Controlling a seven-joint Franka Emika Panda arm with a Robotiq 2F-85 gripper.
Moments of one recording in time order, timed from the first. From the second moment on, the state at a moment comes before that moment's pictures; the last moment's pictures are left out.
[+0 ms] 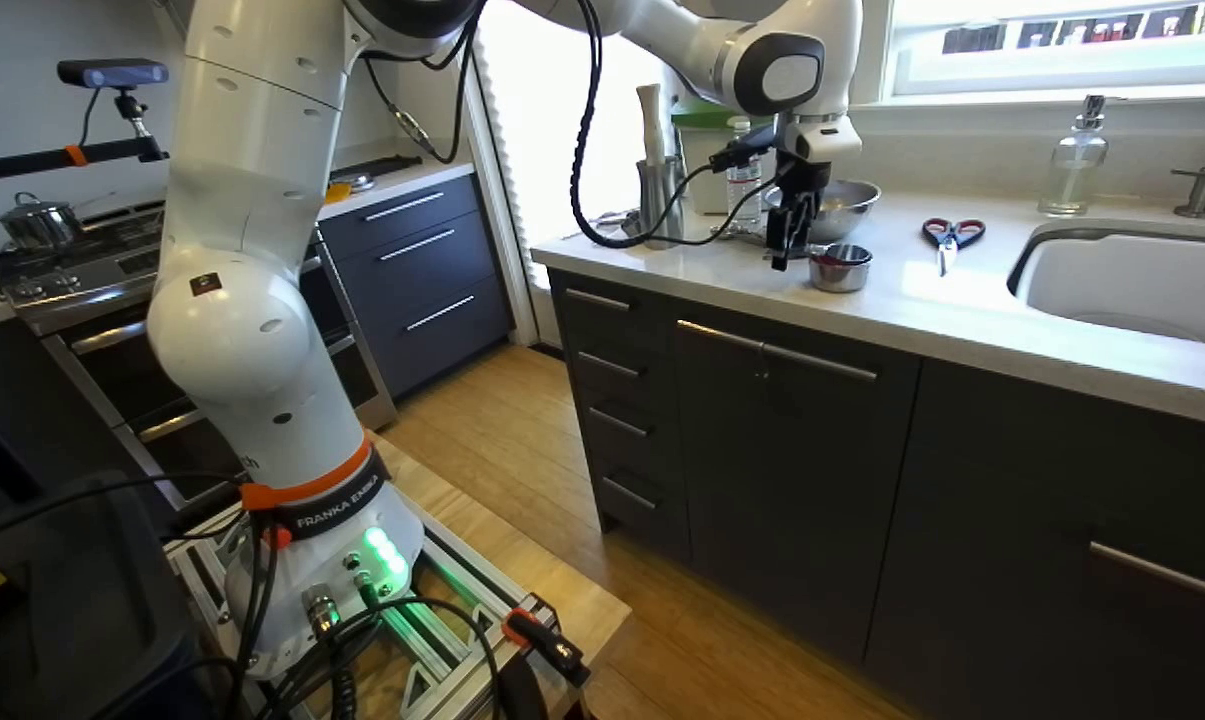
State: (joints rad) arm -0.23 0.52 -0.18 -1.57 0.24 2.08 1.00
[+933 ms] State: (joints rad) arm -0.21 0.53 -0.19 -1.56 0.17 2.17 0.71
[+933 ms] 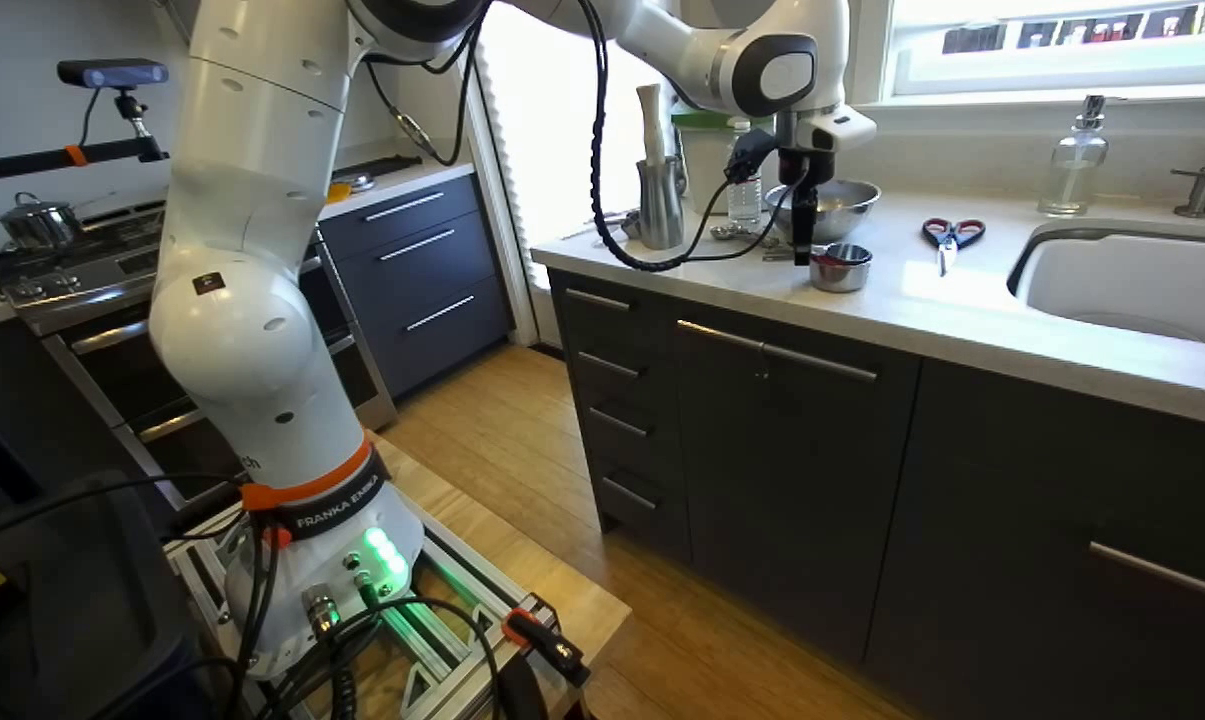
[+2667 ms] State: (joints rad) arm -0.19 0.53 -0.21 -1.55 0.15 2.17 0.67
